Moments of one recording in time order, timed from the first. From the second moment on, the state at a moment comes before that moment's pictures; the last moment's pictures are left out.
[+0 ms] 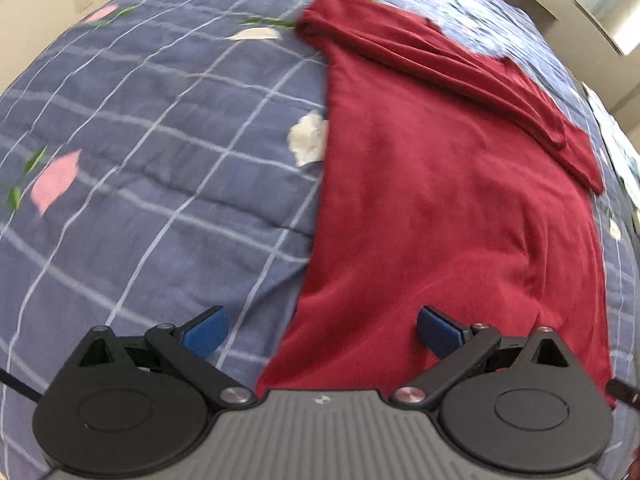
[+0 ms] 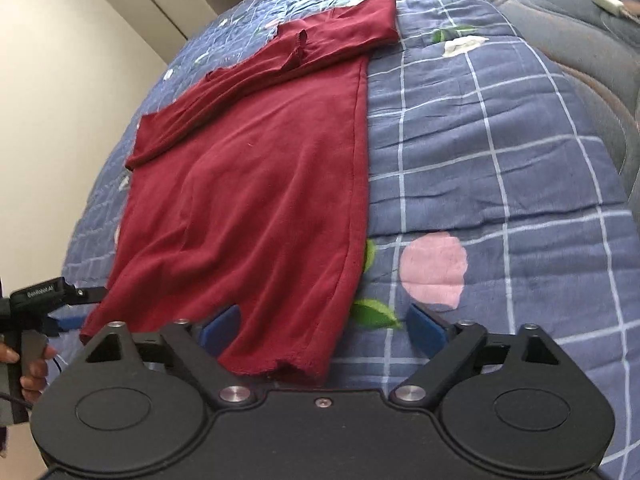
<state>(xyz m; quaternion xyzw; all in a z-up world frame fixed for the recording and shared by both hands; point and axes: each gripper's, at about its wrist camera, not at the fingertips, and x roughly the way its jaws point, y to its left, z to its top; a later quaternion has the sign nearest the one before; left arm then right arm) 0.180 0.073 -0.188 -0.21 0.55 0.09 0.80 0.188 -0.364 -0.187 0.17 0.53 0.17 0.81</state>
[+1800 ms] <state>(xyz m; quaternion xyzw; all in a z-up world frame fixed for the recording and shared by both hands) 0.146 0.060 -0.152 -0.19 0.58 0.07 0.79 0.183 -0.378 -0.170 0.04 0.55 0.18 0.82</state>
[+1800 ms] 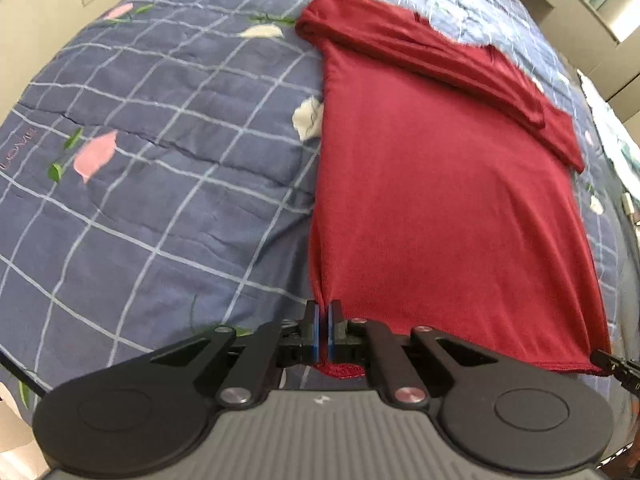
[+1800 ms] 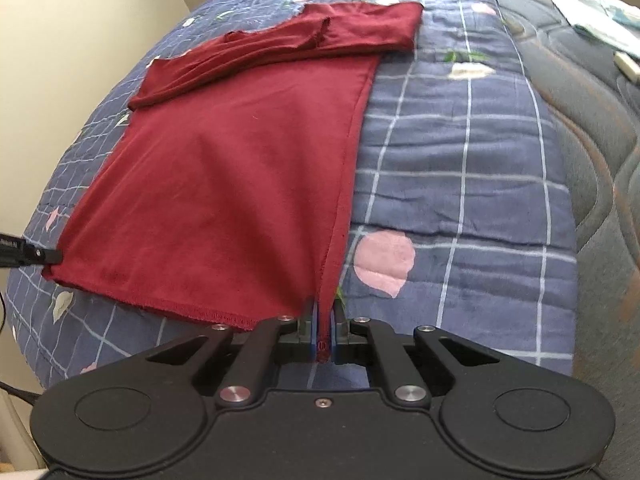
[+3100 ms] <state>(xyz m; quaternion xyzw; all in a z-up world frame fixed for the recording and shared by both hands) 0.114 -0.009 -0.146 0.14 0.58 0.00 0.80 0.130 -0.282 -0.136 0.10 0.58 0.06 0.81</state>
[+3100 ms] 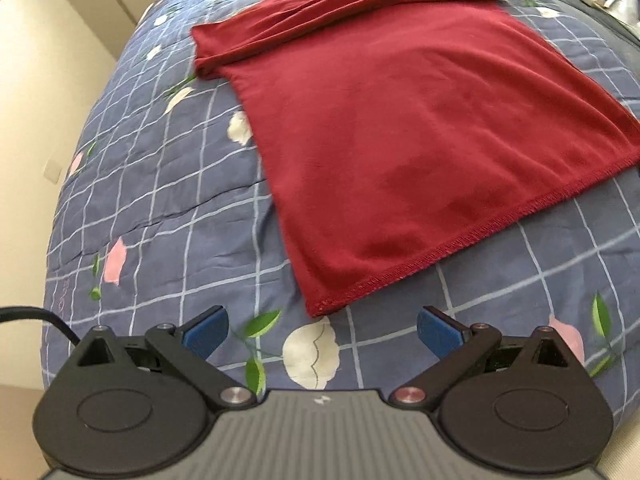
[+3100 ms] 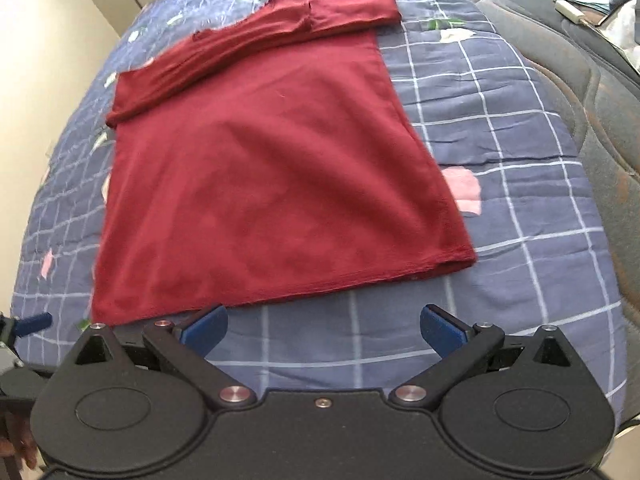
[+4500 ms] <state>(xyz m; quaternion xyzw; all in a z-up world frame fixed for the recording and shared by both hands) 0.158 0.014 -0.156 0.04 0.65 0.08 0.75 0.129 -0.240 -0.201 -0.40 0.40 0.33 0.76</state>
